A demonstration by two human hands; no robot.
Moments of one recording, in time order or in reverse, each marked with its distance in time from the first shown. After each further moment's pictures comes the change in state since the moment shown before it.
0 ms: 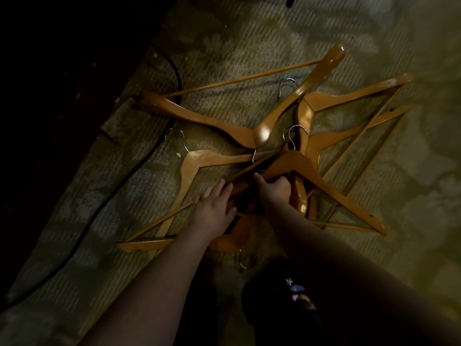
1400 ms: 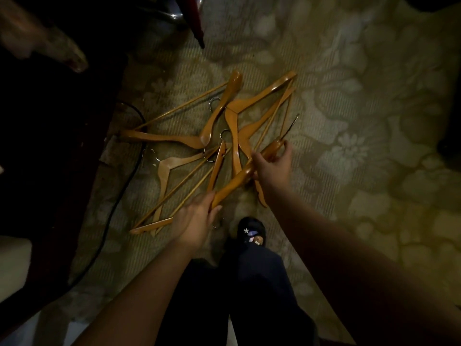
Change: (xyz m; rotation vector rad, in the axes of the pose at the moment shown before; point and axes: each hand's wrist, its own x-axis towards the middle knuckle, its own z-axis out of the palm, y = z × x) left_hand -0.187 0.143 -0.080 0.019 0.241 0.199; right_hand -0.164 -0.057 -0.217 0.581 -0.010 -0.134
